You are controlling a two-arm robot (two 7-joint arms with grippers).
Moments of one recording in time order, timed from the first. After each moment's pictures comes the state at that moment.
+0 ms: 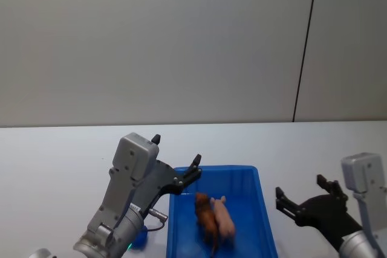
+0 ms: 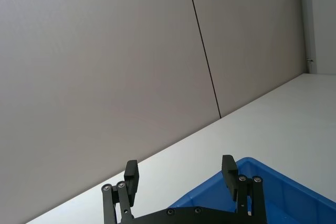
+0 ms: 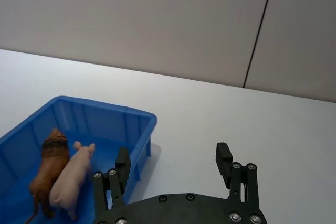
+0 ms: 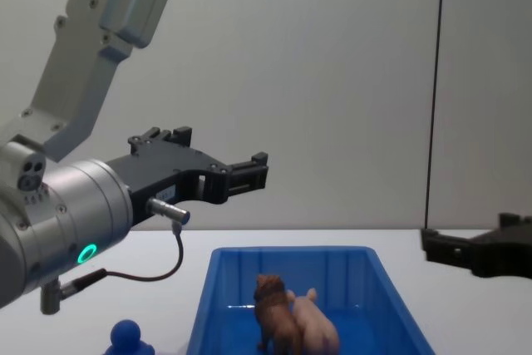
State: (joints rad) left arm -0.24 0.38 0.45 -1.63 -0.20 0.01 -0.01; right arm 0.02 0.22 -0.25 -1.72 0.16 0.24 0.04
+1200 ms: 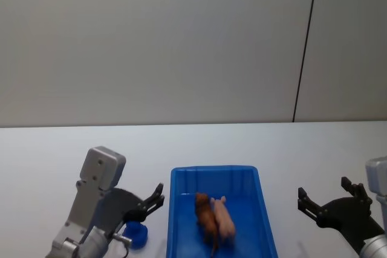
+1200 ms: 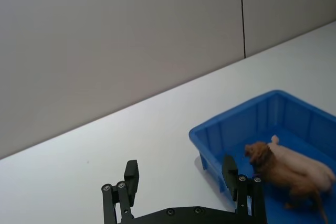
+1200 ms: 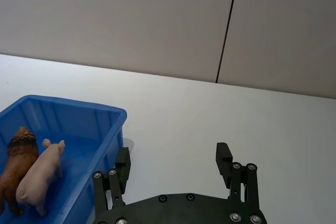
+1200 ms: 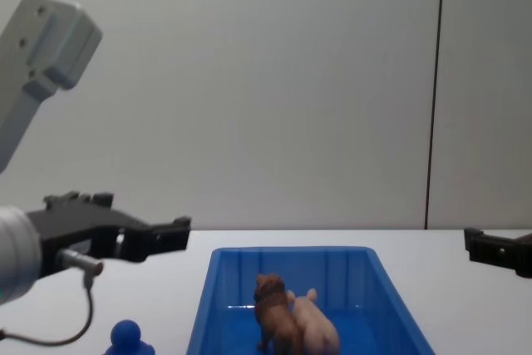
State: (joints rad) left arm -0.13 0.49 0.40 -1.75 -0.32 0.24 0.08; right arm -0.03 0.26 -0.22 -1.76 0.18 0.24 -0.02
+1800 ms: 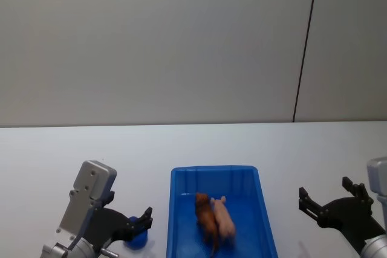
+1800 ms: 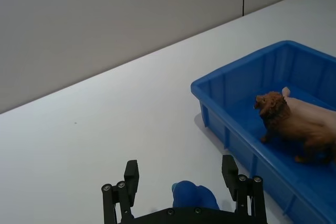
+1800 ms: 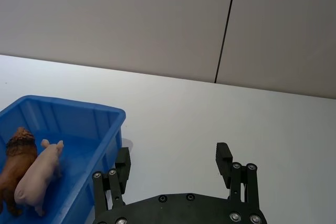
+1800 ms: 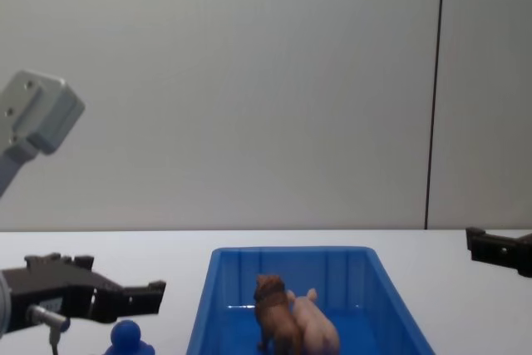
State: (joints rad) left arm -0.14 0.51 0.37 -1.65 -0.36 0.30 -0.02; right arm -0.03 0.26 -0.21 -1.77 0.18 0.24 -0.02
